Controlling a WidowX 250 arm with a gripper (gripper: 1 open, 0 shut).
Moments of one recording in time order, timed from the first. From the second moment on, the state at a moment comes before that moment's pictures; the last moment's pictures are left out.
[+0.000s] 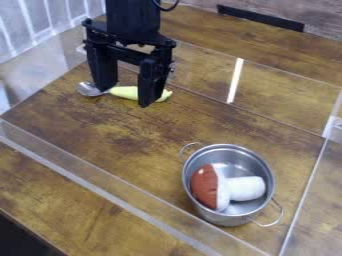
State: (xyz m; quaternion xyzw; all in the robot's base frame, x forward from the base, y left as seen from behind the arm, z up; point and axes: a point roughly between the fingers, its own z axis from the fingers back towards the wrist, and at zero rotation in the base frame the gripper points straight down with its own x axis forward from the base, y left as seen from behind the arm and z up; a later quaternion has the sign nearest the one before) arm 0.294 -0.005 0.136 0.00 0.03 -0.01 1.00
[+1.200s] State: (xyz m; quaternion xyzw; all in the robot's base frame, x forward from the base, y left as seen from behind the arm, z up) arm 0.293 -0.062 0.081 0.01 0.03 -0.21 0.98
